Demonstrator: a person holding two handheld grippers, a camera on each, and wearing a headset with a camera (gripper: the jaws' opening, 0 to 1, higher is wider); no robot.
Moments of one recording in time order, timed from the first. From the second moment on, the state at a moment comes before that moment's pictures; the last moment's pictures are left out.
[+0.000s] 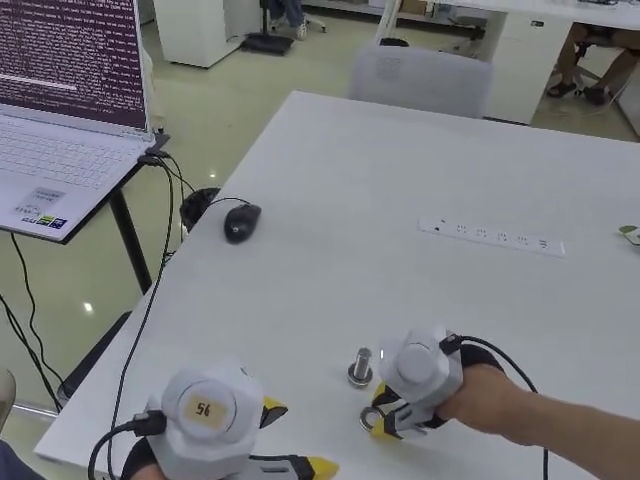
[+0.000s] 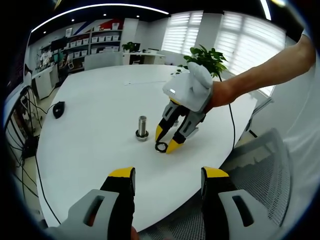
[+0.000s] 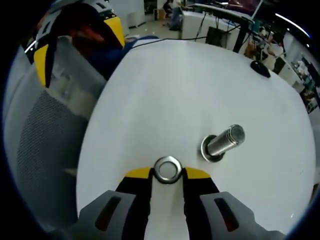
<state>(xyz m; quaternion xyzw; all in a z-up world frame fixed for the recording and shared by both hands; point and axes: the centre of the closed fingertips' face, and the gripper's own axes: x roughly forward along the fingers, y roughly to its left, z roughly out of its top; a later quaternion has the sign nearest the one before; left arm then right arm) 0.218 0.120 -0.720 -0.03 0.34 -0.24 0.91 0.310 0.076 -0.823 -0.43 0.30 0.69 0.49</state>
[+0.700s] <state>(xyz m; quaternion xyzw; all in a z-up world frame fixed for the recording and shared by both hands) 0.216 0.119 -0.723 -0.03 0.35 -0.24 0.91 0.294 0.061 -0.823 -0.45 0.29 0.71 0.45</state>
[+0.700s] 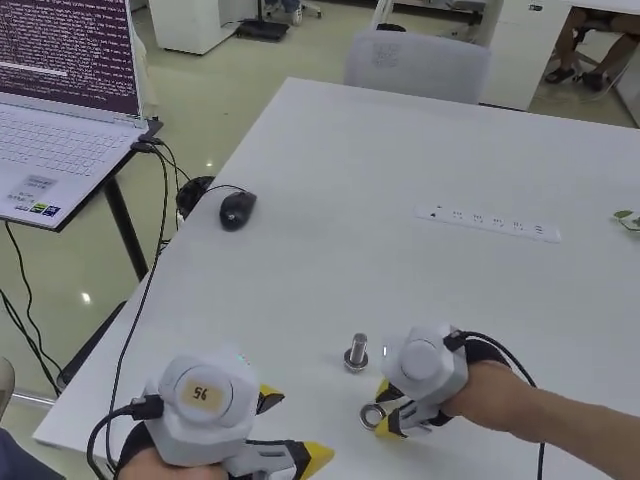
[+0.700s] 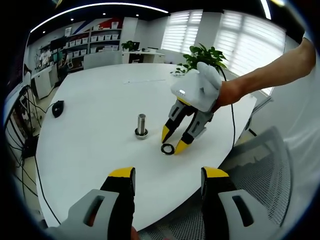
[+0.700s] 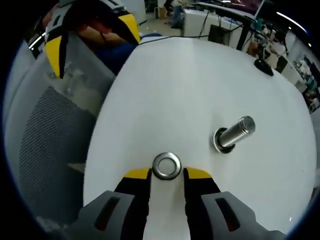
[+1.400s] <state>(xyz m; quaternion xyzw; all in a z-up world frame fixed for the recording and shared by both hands) 0.213 0.123 -0.722 -0.03 0.35 -0.24 0.91 0.283 0.062 -0.826 -0.56 0.17 0.77 0.23</state>
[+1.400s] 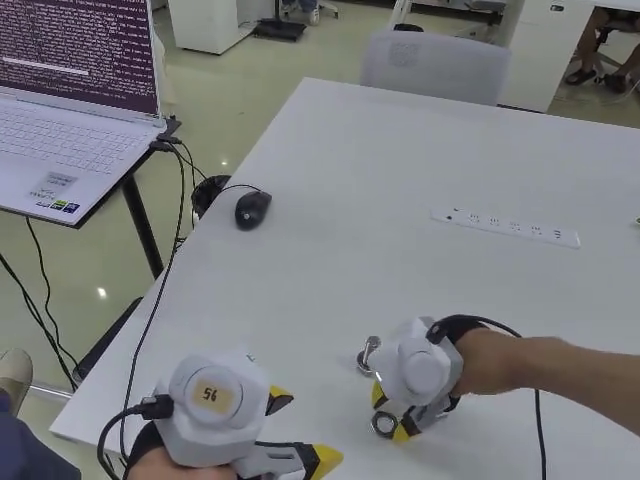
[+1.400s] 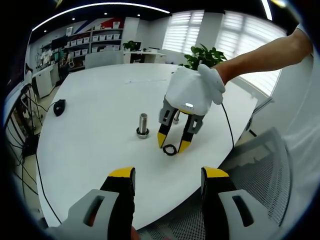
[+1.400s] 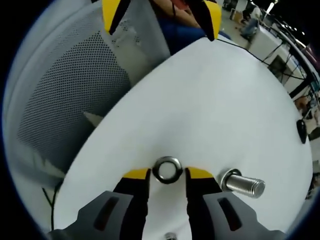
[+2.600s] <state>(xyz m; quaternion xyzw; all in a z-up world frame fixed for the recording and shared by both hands) 0.218 0.120 -0.721 -0.03 0.35 -0.24 0.91 0.294 0.057 -0.815 -0.42 0.28 0.72 0.48</state>
